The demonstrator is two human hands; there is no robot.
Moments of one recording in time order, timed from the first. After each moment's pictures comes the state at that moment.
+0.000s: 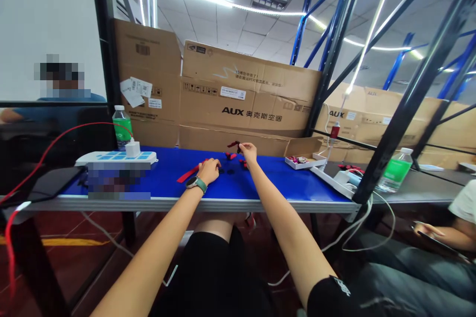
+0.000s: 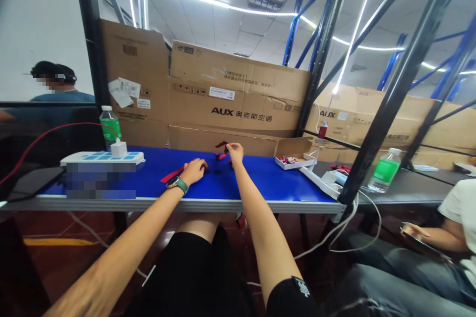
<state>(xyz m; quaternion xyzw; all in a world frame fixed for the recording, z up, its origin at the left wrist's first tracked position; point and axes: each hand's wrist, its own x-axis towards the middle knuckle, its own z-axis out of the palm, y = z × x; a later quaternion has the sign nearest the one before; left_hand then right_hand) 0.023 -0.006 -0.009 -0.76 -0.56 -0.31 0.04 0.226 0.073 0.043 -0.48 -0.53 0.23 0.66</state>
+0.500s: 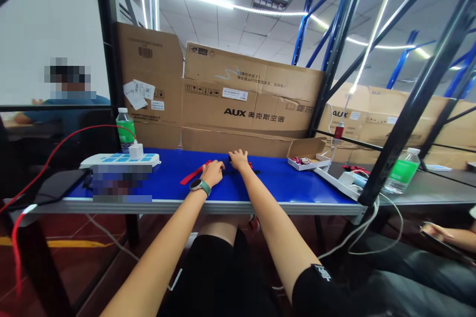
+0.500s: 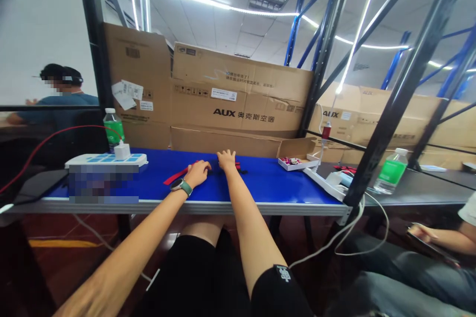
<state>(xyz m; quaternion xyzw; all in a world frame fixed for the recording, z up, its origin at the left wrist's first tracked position) 0.026 -0.013 -0.006 -0.77 -0.55 -0.31 0.04 0.182 0.057 0.031 -0.59 -0.78 -0.12 0.17</state>
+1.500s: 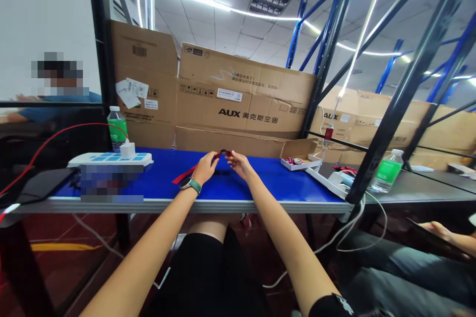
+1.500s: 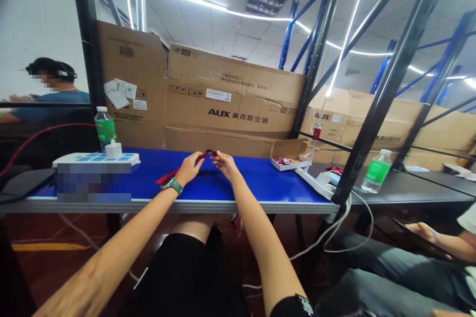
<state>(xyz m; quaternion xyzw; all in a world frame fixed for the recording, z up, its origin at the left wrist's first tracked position) 0.024 -0.014 0.010 -0.77 -0.38 -0.52 0.01 0.221 0.009 0.030 -0.27 -0.54 0.60 0.53</state>
